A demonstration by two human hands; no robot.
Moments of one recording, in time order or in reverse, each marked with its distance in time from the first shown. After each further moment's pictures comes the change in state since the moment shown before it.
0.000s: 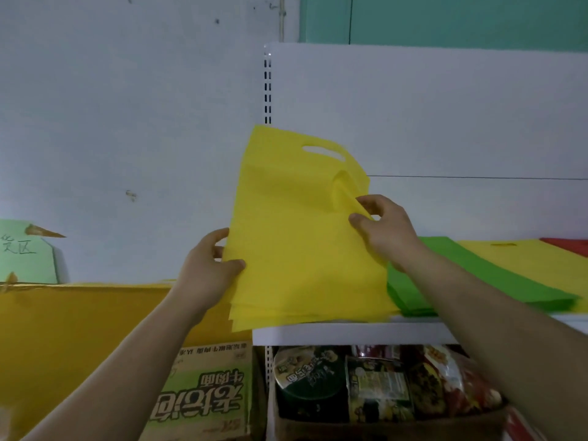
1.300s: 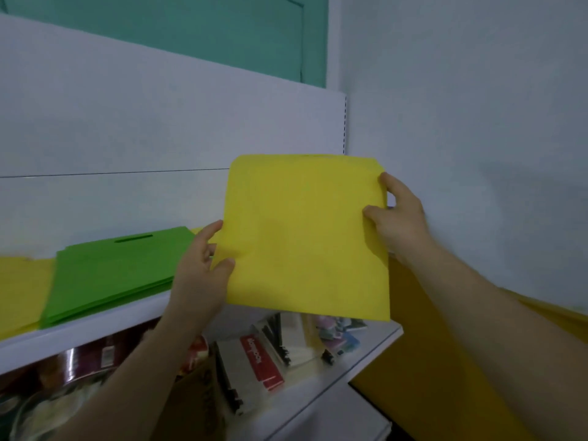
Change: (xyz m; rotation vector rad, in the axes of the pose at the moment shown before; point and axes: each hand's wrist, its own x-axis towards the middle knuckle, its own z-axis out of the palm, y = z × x) left_hand -0.164 0.123 0.375 -0.316 -0.506 0.340; right_hand -0.176 0.066 -0.440 -0.183 0.644 0.213
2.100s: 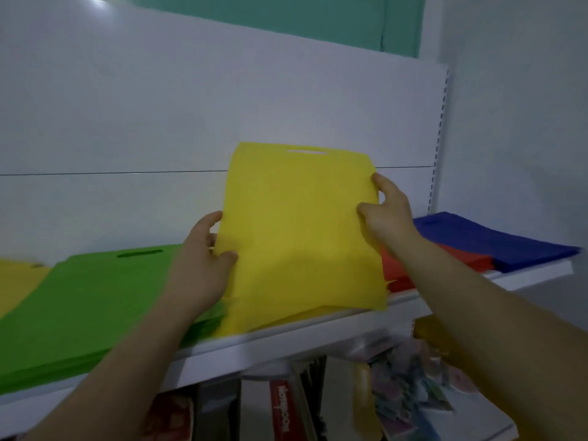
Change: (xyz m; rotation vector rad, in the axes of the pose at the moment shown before) left_hand 0.148 -0.055 0.033 0.433 0.275 -0.109; right_hand 0.210 0.103 0.167 0.047 -0.292 -0.064
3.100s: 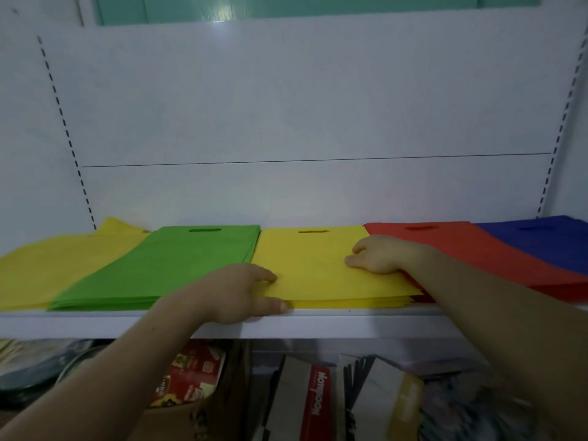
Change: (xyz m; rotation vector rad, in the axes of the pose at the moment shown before) left_hand -0.041 0.022 0.015 0.821 -0.550 -0.178; right_hand 0.026 0.055 0.044 -0.867 -0.975 -0.235
